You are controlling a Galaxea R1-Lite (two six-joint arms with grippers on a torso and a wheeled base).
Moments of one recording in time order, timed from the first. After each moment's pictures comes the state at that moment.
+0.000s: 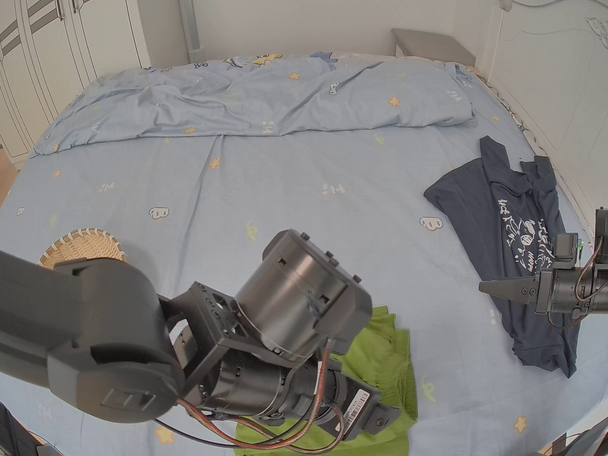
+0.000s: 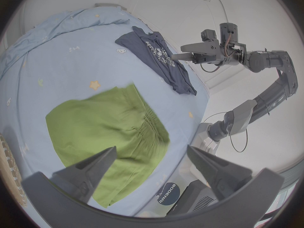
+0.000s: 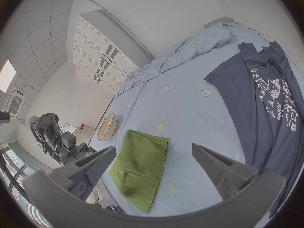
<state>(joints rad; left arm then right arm) -1.01 1.78 -1.14 0.22 -0.07 -0.30 0.07 1.40 -0.54 -0.33 0.68 0.18</state>
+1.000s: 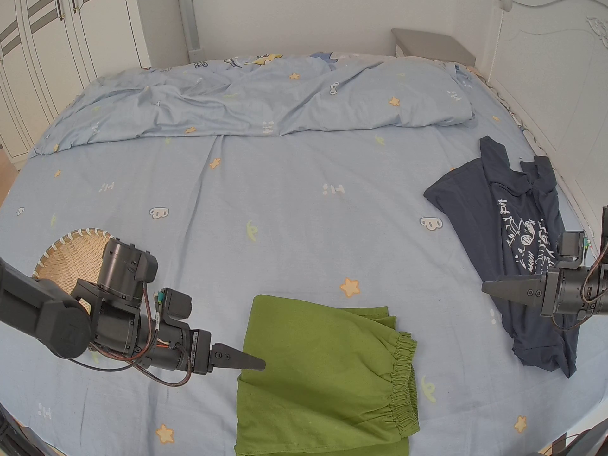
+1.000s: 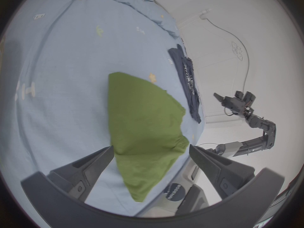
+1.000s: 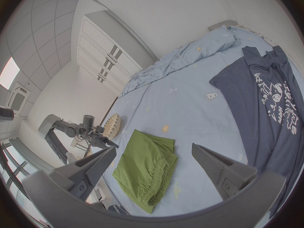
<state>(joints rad) -0.36 1.72 -0.66 -0.17 -0.62 -0.30 0.10 1.35 -0.54 -0.32 0.68 0.19</state>
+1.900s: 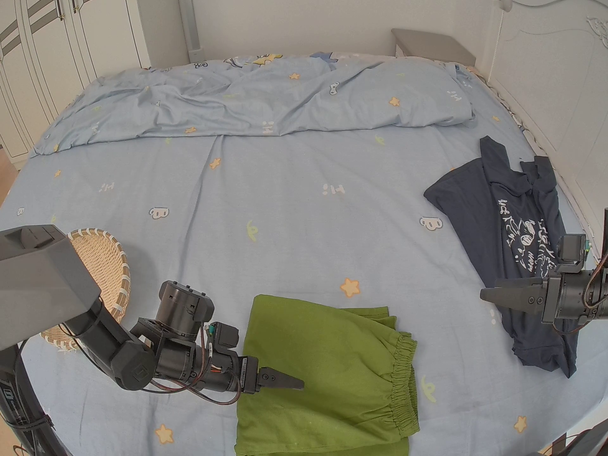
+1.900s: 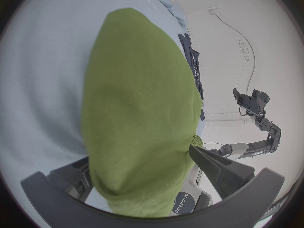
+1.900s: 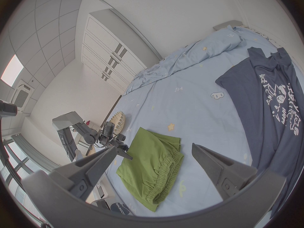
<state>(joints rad) -0.45 2.05 -0.59 -0.58 -0.65 -0.42 0.14 1.32 -0.53 -0.31 0.68 0.19</state>
